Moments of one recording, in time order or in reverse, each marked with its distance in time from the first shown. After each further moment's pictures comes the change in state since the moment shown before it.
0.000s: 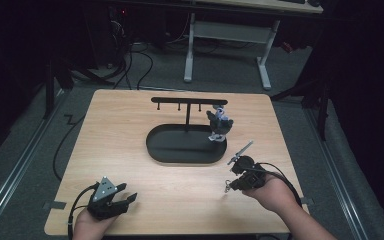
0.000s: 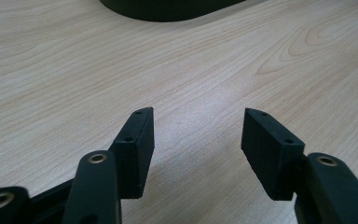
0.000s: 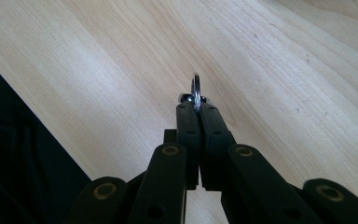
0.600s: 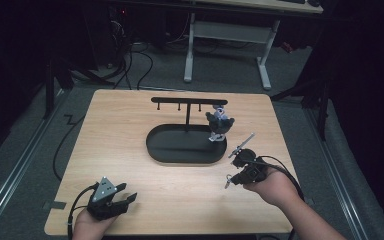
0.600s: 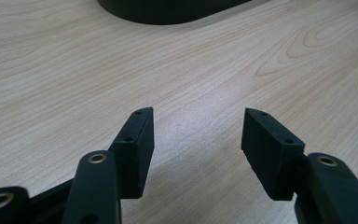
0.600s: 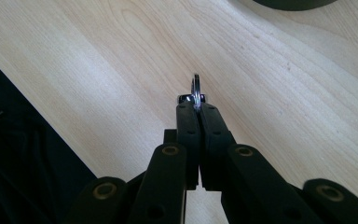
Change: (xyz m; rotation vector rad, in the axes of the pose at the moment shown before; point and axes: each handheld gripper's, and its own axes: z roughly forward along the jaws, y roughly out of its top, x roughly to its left) left arm -0.001 0.000 -0.001 -0.012 -0.003 0.003; right arm -0.004 0.011 -0.019 0.000 -0.005 0.006
